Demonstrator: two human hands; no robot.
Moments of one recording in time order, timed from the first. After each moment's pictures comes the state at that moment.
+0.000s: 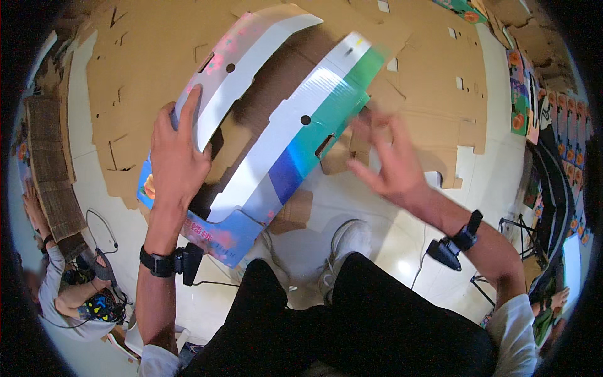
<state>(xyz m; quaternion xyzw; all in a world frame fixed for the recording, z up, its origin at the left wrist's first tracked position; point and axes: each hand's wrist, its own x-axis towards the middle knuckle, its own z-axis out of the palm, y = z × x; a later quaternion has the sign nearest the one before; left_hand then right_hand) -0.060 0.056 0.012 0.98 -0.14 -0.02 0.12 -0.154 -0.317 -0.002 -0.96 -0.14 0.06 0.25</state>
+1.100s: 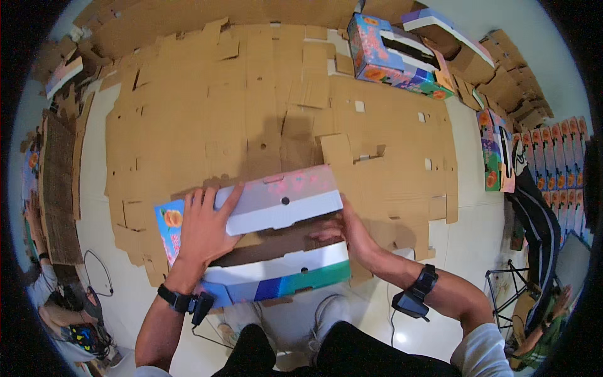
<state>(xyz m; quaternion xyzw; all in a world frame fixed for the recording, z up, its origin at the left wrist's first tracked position) -0.041 0.026 0.016 0.96 -0.27 0.00 0.06 -0.117 -0.309 -0.053 -0.52 0.28 0.30 0.75</state>
